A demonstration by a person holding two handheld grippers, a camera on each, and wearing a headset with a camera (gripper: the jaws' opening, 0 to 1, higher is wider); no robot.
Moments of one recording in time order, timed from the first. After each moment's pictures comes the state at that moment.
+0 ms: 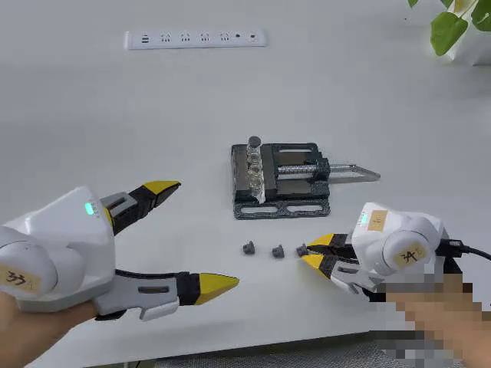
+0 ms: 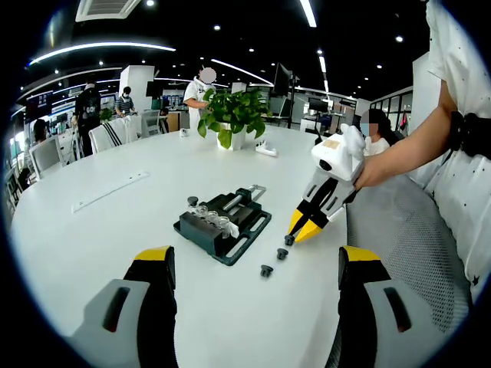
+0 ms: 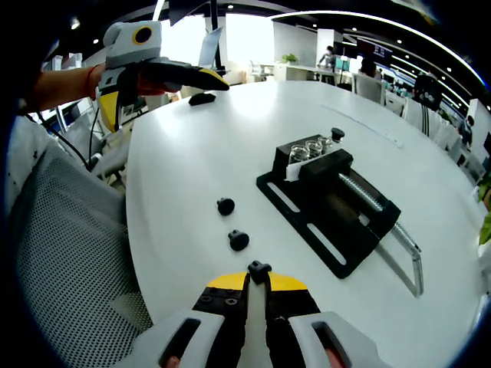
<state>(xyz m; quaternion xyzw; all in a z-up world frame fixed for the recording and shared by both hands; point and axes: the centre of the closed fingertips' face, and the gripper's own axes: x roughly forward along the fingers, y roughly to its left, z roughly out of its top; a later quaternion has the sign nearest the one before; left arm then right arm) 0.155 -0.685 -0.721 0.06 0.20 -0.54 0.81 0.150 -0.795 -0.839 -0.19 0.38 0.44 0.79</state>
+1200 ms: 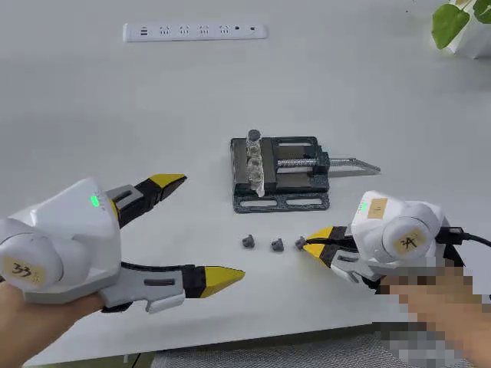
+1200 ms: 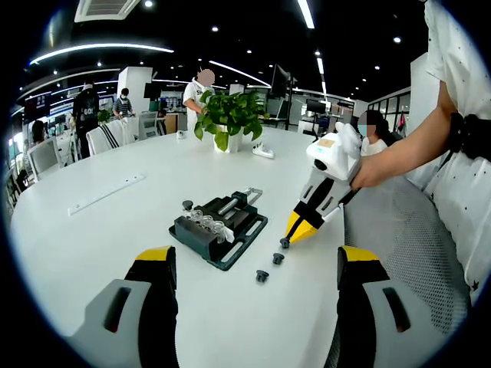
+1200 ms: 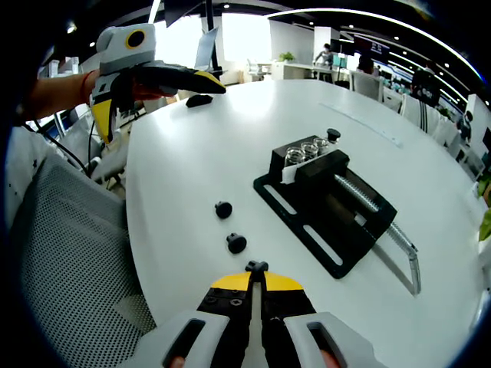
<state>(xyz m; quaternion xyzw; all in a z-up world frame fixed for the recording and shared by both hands) 0.152 -0.695 -0.719 0.06 0.19 -0.55 0.81 0.153 -0.798 -0.830 -0.17 0.38 0.43 0.80</state>
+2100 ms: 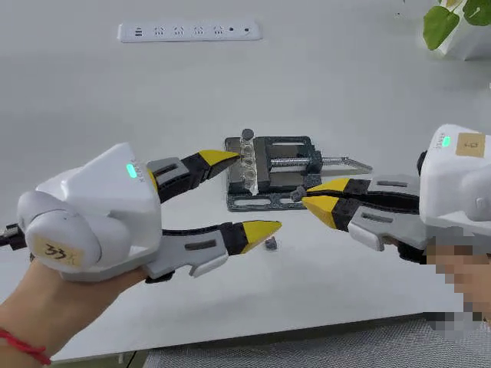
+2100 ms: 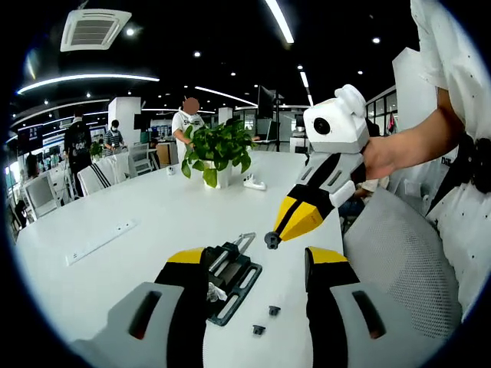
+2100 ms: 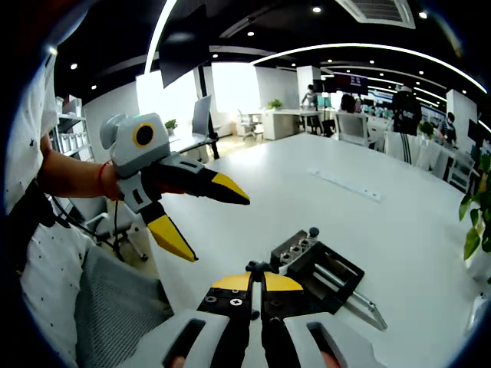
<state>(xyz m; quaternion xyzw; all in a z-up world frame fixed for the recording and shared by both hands) 0.157 -0.752 -0.662 0.07 0.11 -0.57 0.81 0.162 -0.773 -0.688 -0.08 0.28 0.44 0.85</state>
